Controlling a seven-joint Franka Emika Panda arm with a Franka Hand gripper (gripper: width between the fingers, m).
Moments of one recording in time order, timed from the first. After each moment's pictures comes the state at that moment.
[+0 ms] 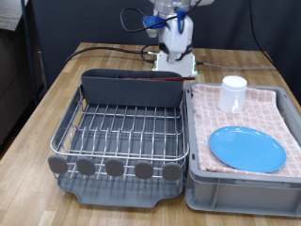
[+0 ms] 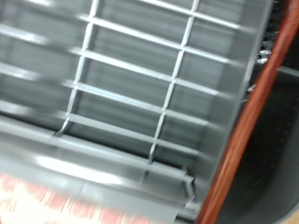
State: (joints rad) arm 0.00 -0.44 -0.03 -2.69 -0.14 2.30 2.07
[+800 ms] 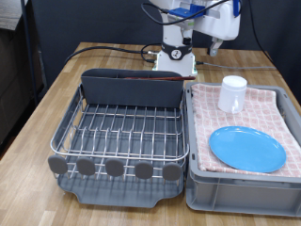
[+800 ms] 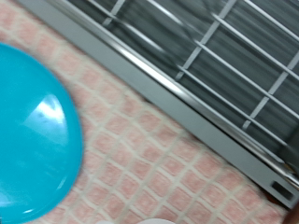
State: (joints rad) arm 0.12 -0.37 0.02 -2.57 -0.12 2.37 1.89
